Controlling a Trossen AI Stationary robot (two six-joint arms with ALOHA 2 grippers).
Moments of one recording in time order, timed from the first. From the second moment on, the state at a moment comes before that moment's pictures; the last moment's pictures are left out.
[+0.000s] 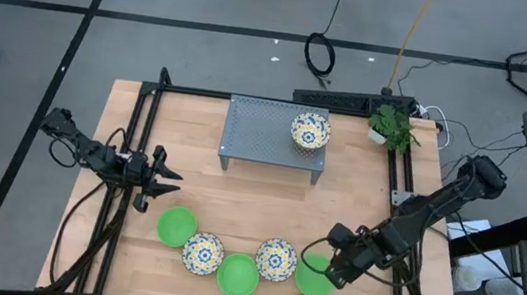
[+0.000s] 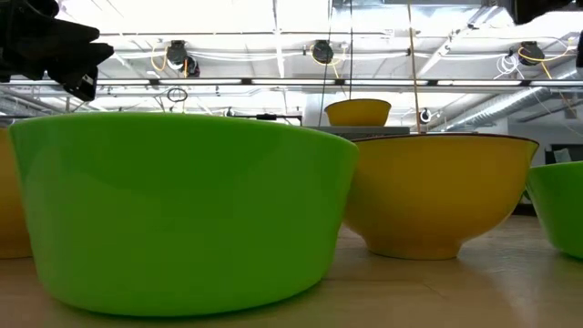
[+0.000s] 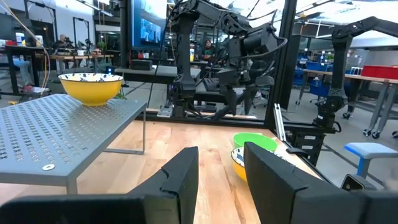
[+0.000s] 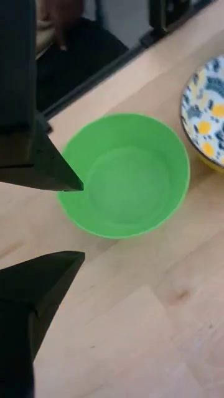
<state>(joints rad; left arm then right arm) -0.53 0.01 0.02 0.11 -0.45 -0.06 0.67 1.39 1.03 -0.87 0.03 1.37</state>
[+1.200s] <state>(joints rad) -0.53 0.01 0.02 0.11 -0.45 -0.06 0.72 1.45 0.88 -0.67 0.04 1.66</state>
